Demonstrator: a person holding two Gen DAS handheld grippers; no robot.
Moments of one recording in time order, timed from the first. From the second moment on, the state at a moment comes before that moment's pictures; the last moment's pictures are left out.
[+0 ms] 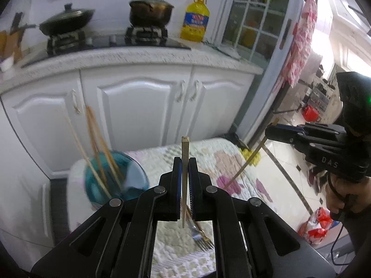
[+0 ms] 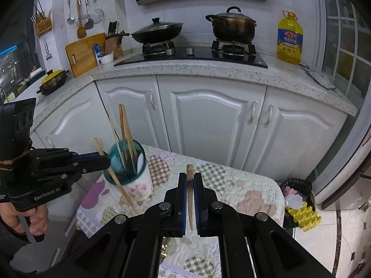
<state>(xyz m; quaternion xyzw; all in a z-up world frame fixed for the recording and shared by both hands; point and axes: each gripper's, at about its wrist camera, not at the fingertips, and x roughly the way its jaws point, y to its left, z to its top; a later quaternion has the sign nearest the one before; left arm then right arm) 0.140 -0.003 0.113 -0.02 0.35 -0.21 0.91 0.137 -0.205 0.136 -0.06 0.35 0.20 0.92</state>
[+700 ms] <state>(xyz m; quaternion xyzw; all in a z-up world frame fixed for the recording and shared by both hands) 0.195 0.097 0.135 -0.03 0.30 -0.11 0.95 0.205 -0.069 0.190 -0.04 0.28 0.31 0.91</state>
